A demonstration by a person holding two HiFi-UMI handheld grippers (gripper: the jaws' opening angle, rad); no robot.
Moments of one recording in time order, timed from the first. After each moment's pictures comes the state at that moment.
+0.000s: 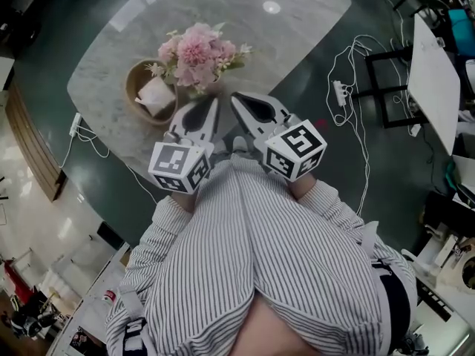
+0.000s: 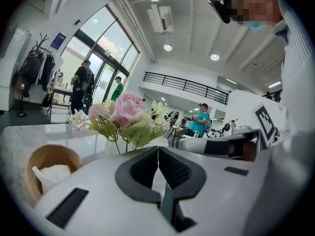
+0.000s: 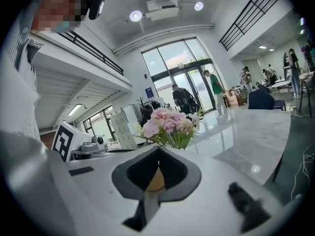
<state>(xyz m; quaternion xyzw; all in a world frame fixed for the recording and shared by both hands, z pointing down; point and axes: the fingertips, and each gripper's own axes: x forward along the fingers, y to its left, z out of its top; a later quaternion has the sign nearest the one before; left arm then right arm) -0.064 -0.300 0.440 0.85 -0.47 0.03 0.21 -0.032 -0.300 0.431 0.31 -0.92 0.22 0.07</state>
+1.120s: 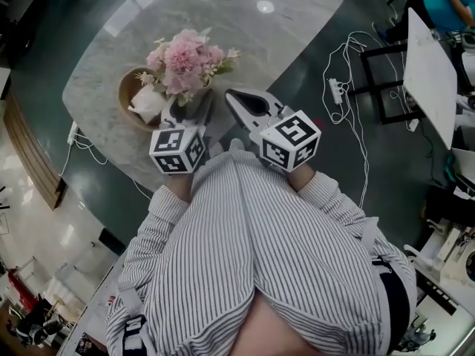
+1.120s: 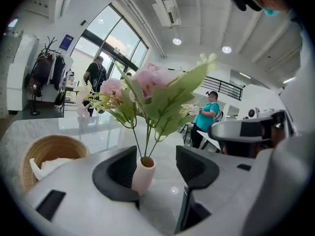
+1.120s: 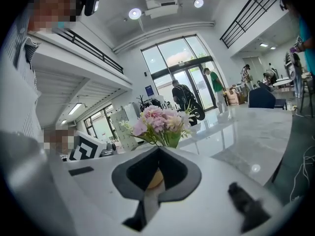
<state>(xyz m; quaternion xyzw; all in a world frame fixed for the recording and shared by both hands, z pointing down) -0.081 -0.343 0.496 0.81 -0.53 0.06 0.24 -0.023 -0.321 0.446 0.31 -0.92 0.22 0.08</state>
